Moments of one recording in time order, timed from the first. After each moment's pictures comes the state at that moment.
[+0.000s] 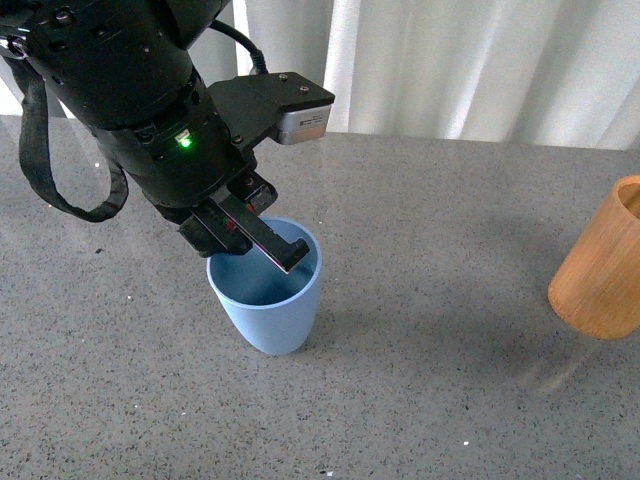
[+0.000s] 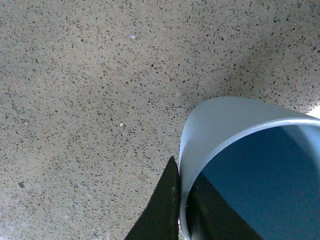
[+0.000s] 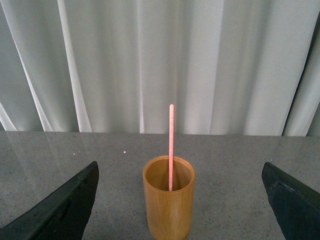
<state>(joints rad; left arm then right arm) -0.41 1.93 1.25 -0.48 0.01 0.40 0.00 0.00 0.02 0.00 0.00 0.00</state>
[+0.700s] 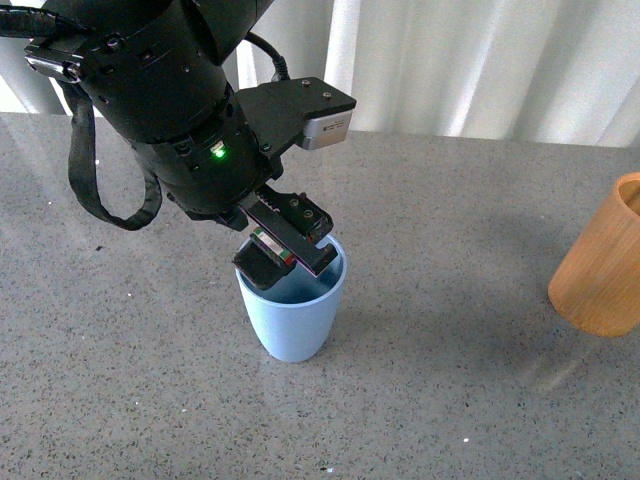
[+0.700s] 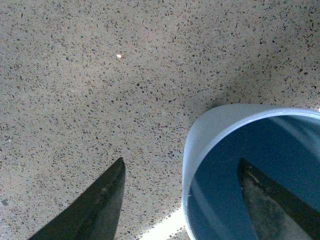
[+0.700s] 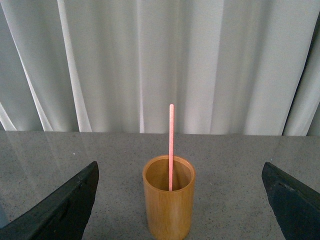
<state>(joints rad) -0.44 1.97 1.26 -0.43 0.01 0.37 0.00 0.00 0.02 0.00 0.00 0.00</state>
